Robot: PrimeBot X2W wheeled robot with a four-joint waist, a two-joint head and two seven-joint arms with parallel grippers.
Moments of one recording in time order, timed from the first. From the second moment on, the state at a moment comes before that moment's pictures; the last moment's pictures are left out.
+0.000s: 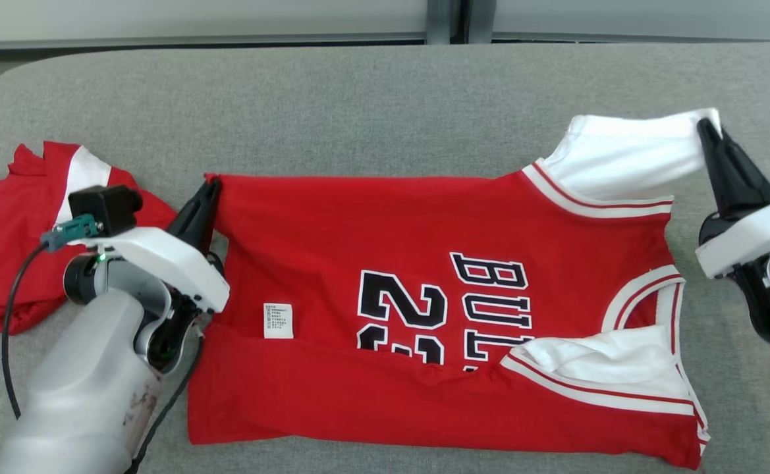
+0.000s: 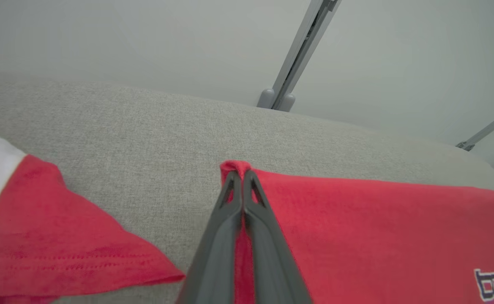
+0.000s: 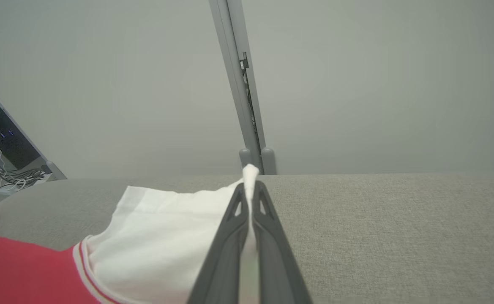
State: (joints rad) left arm -0.72 0.28 -0.62 0.79 -0.93 -0.13 -0.17; right arm -0.68 -0.53 0.55 0.57 0.84 0.13 -0.19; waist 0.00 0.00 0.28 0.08
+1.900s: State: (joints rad) left arm 0.08 0.27 -0.22 0.01 -0.46 0.19 -0.26; right arm 0.08 -0.15 0.06 -0.05 0.28 0.13 -0.09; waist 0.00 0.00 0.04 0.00
